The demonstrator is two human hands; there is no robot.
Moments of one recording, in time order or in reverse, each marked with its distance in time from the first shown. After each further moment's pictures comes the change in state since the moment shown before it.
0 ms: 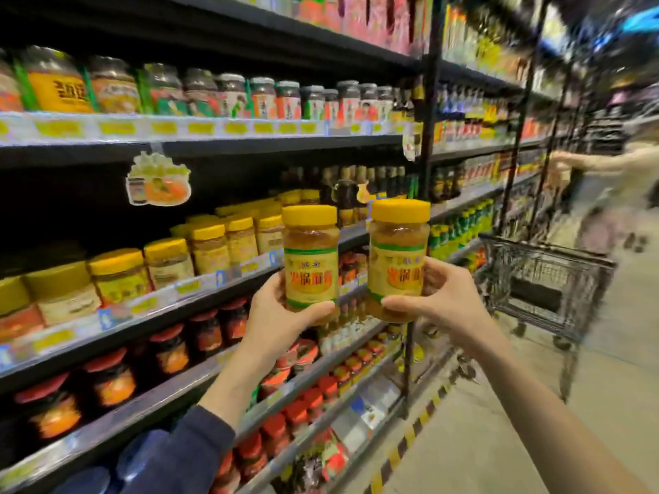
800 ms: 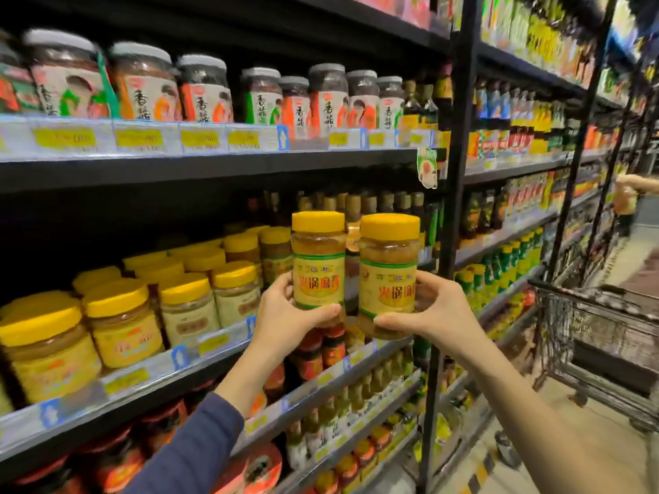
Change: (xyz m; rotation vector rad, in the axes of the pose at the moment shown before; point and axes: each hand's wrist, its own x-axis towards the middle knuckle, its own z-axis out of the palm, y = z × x) left_hand 0.298 -0.088 0.143 0.084 0.093 0.002; right_hand 0.289 0.159 -0.052 -0.032 -0.113 -0.046
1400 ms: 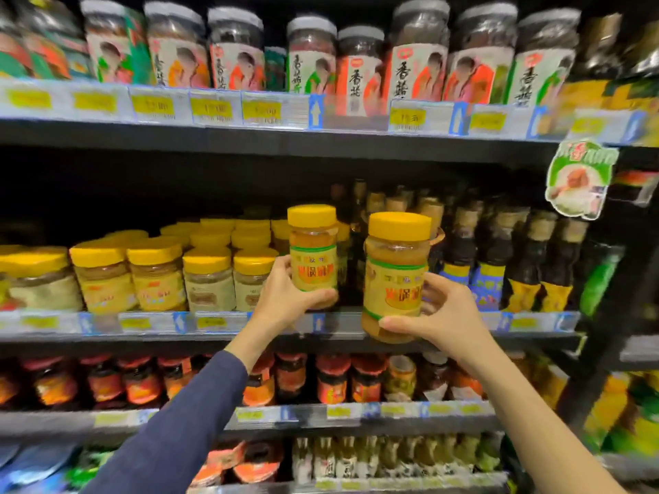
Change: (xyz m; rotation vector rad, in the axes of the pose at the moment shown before) left_hand 0.090 -0.048 0.028 0.362 0.536 -0.207; right_hand 0.174 0.099 0.005 0.259 -0.515 -0.138
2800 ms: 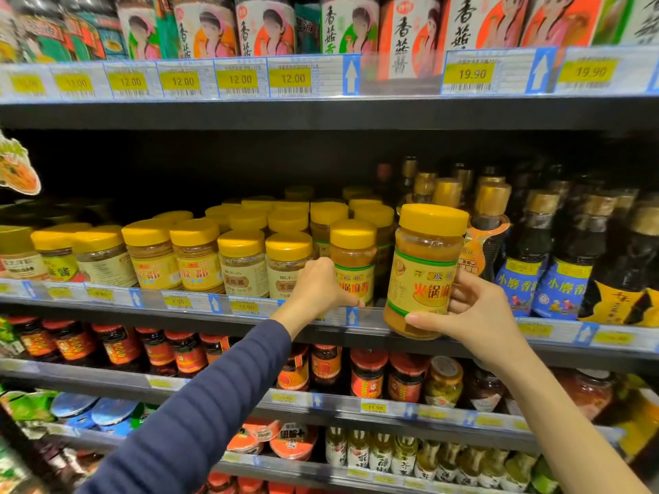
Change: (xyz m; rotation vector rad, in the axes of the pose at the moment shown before) left_hand 0.025 -0.011 0.009 0.618 -0.103 -0.105; right_hand 0.029 0.031 0.014 0.185 -0.117 0.029
